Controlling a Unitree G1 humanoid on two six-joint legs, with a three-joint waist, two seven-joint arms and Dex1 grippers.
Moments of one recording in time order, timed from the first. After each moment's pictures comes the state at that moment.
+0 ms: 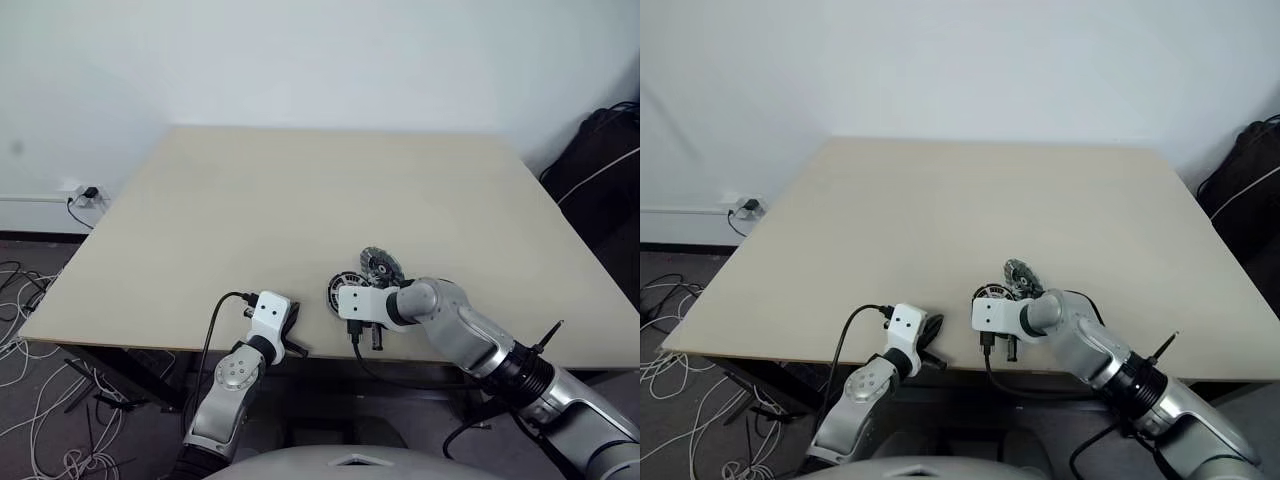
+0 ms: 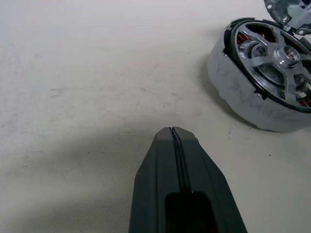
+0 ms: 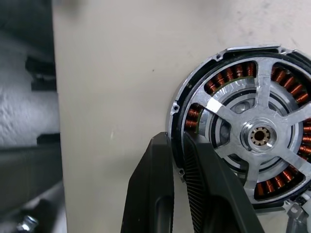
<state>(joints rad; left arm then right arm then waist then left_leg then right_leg) 0.15 0.05 -0.26 0.03 0.02 0.15 -0.27 -0.39 -0.61 0.67 -0.20 -0.27 0.71 0.93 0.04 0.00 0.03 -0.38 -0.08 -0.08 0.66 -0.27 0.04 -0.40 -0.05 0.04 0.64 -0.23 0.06</state>
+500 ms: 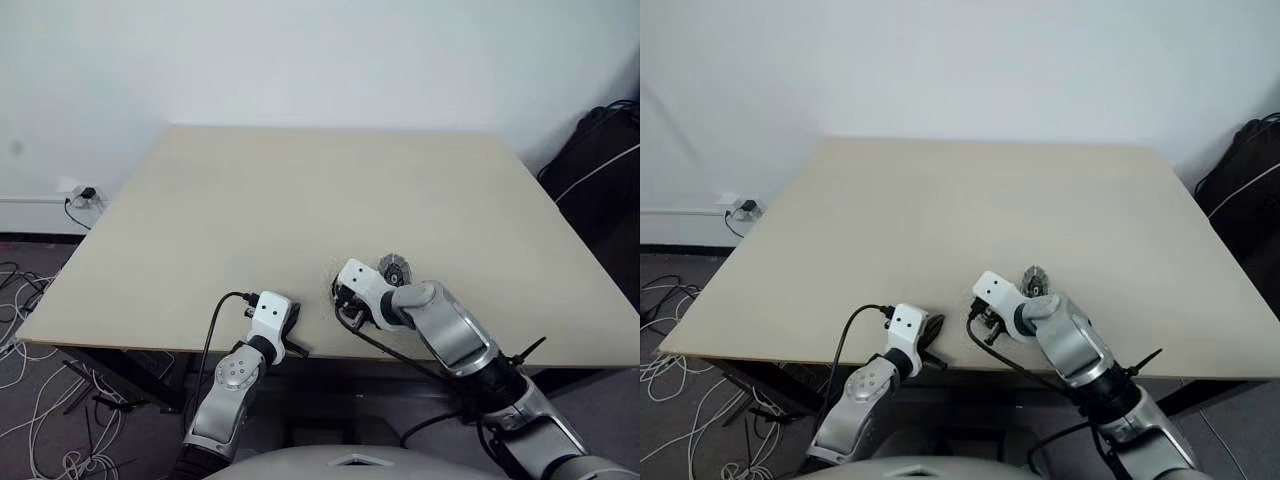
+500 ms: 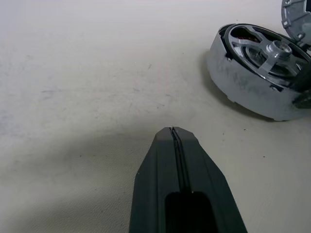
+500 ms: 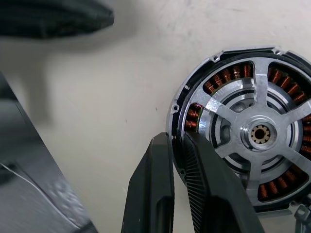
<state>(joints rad) 0.15 0.05 -0.26 0.03 0.02 0.15 -0.28 -0.34 -0.36 0.43 -0.28 -0.10 1.22 0.75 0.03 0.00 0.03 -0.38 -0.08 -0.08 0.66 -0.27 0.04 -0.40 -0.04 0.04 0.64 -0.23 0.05</state>
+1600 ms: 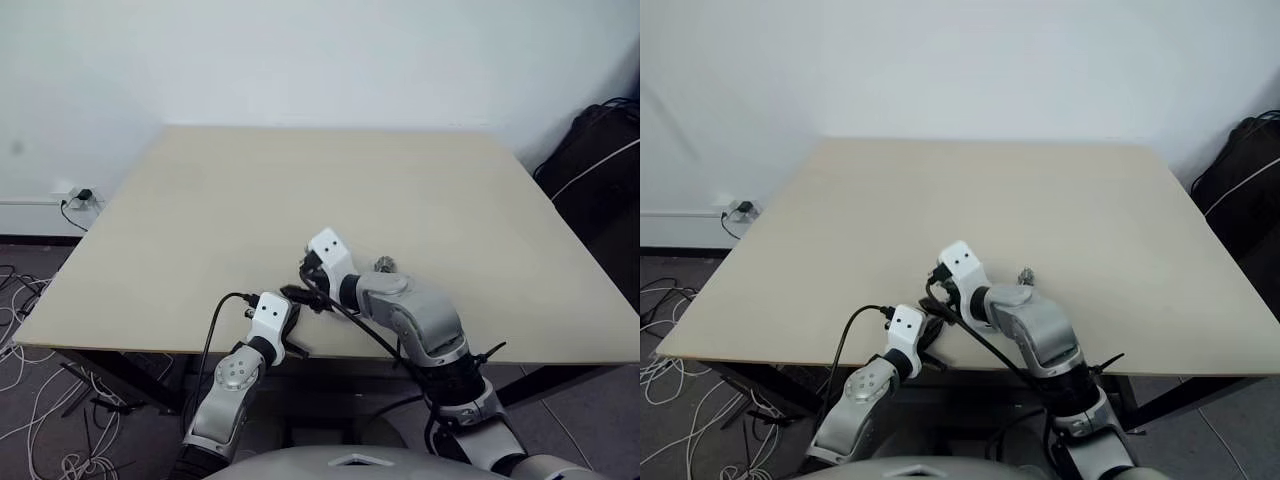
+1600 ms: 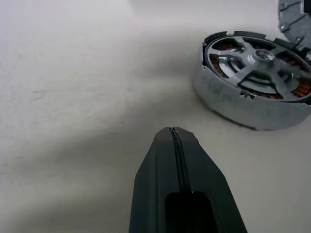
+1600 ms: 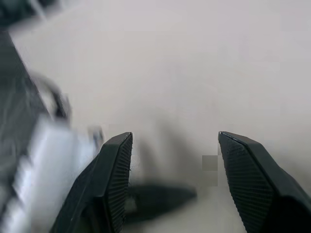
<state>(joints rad) 0.15 0.05 -0.27 0.03 0.02 0.16 -0.29 -0.36 -0.05 0.25 -0.31 0.20 1.08 0.48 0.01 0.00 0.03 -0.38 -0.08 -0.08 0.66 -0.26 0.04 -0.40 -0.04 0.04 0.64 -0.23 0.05</state>
